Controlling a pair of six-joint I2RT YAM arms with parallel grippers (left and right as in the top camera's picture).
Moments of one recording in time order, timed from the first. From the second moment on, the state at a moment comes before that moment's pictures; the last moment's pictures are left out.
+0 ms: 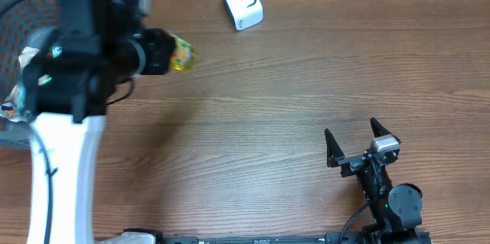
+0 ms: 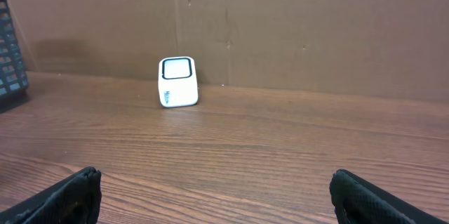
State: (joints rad) left arm -0.15 1.46 1.84 -1.21 0.16 -0.19; right arm 0.19 0.01 0.02 -0.03 -0.06 0.03
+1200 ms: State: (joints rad) left arm -0.87 2.08 1.84 -0.86 -0.31 -0.69; right arm 0.19 0.01 0.02 -0.03 -0.06 0.03
